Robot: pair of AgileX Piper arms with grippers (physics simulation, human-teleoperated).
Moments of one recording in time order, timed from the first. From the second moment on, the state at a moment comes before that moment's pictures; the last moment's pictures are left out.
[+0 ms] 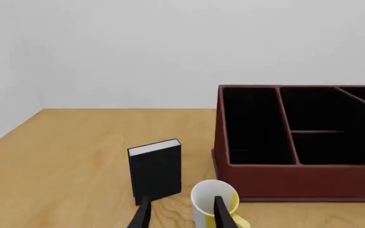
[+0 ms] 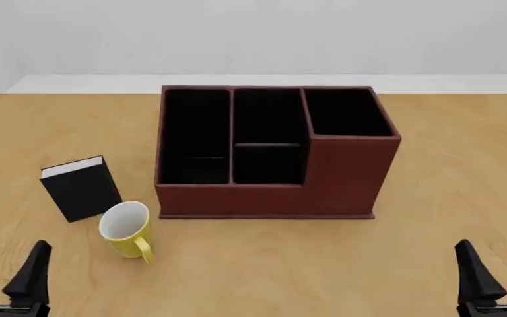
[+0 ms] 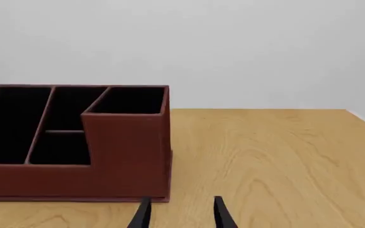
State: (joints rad) left arm 0.00 0.00 0.00 0.00 0.00; right arm 0.00 0.01 0.00 0.00 0.00
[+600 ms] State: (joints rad) left arm 0.00 0.00 0.00 0.00 0.00; right arm 0.12 0.00 -0.02 0.06 -0.04
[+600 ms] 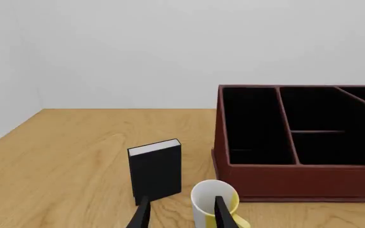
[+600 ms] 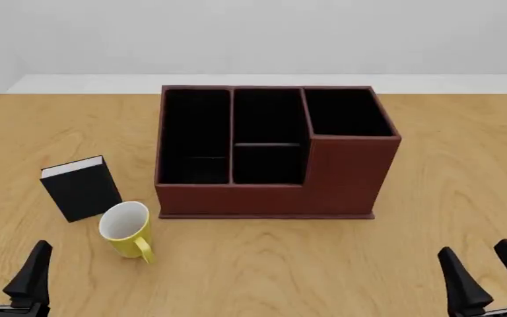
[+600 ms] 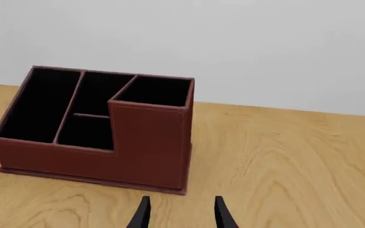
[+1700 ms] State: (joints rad) left arm 0.00 0.00 0.00 0.00 0.00; right arm 0.59 0.43 -0.02 -0.24 -0.04
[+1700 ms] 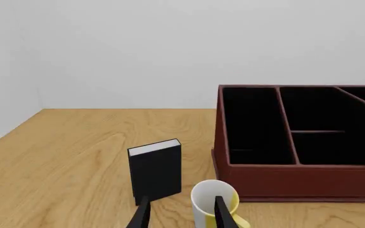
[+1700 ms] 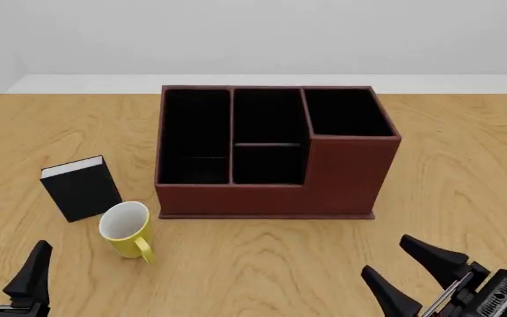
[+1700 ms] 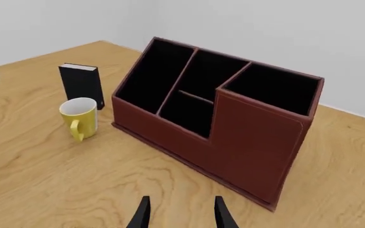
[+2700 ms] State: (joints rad) left arm 0.00 0.00 0.00 0.00 0.00; right arm 0.77 0.95 -0.03 -0.73 -0.09
